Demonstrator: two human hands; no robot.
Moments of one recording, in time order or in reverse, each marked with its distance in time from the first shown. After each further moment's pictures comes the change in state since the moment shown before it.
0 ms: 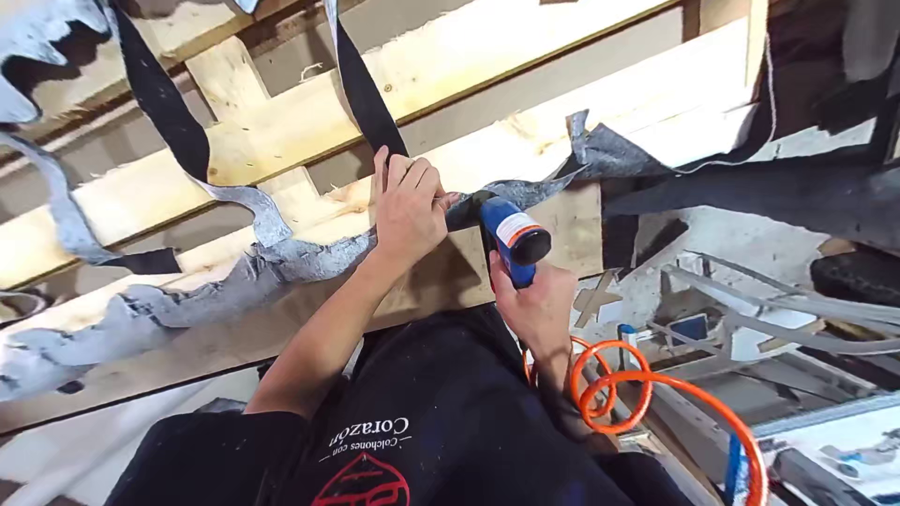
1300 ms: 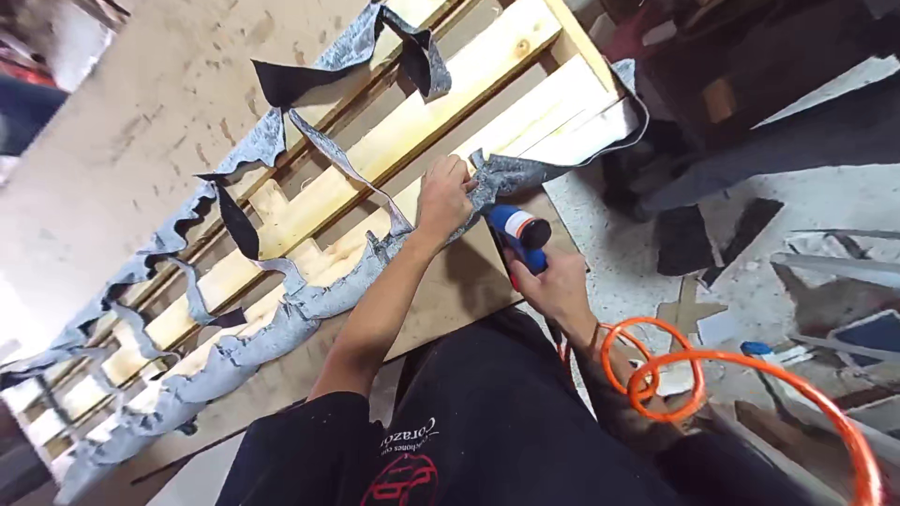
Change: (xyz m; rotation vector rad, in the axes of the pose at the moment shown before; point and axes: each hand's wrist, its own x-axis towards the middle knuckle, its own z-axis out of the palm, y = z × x) left_hand 0.094 0.108 0.069 -0.031 -0.062 0.219; right_hand 0.001 0.116 -0.061 0.196 0.073 -0.007
